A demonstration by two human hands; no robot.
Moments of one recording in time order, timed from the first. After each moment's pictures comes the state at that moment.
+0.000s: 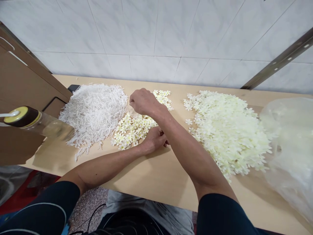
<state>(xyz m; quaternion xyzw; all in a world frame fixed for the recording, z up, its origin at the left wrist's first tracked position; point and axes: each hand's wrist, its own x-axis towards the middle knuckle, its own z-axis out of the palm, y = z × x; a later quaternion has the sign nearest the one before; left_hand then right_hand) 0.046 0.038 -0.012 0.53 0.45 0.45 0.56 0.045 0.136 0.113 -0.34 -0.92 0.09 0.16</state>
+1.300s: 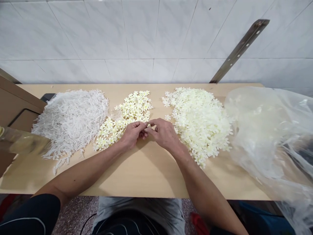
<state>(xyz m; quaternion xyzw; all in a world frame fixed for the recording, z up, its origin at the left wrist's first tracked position) 0.041 0.040 0.004 0.35 0.41 0.50 0.67 0.211 0.048 0.038 -0.50 -0.80 0.17 0.29</state>
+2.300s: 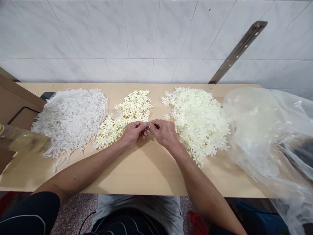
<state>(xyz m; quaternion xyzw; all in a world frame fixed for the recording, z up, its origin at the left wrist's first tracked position) 0.040 0.040 -0.006 0.39 0.39 0.51 0.66 0.210 0.044 0.034 -0.52 -0.75 0.25 0.33</state>
